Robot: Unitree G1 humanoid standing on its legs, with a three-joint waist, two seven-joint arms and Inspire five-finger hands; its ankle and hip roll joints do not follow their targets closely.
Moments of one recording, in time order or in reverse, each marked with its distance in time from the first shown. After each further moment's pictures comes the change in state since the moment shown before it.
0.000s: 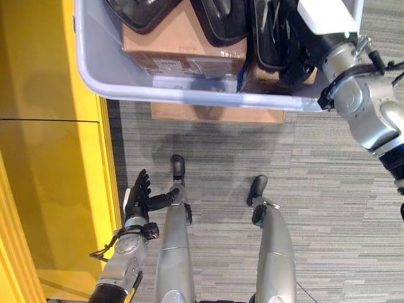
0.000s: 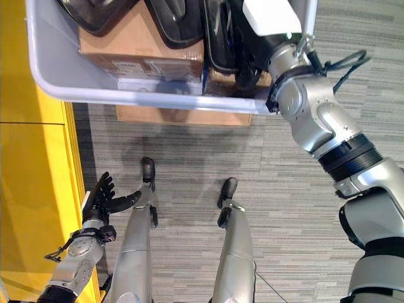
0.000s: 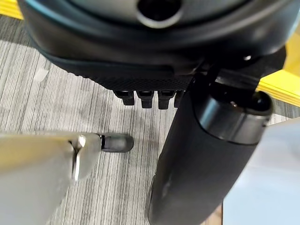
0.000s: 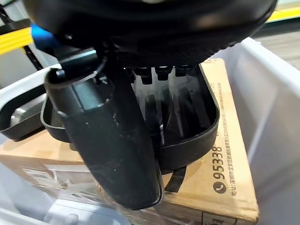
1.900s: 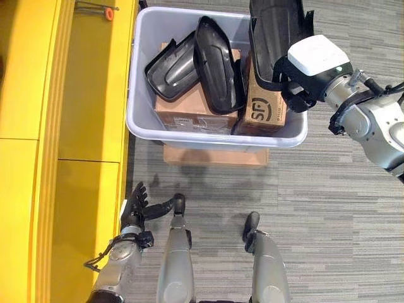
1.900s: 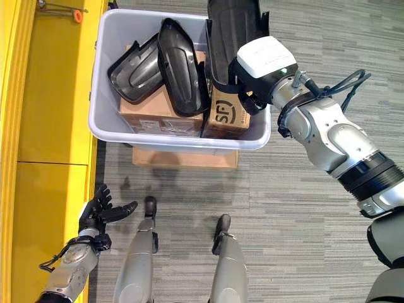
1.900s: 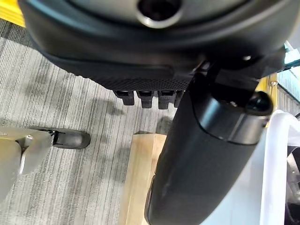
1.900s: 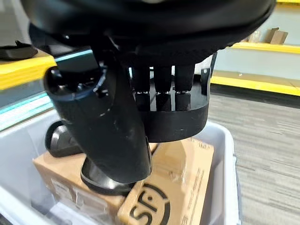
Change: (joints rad) left arm 0.048 -0.008 0.039 0.083 -0.035 0.034 -0.061; right arm 0.167 -0.173 0.052 -0.160 -0.031 -0.065 0.105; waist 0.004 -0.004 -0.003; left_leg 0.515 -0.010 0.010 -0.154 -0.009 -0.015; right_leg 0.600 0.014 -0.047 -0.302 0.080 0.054
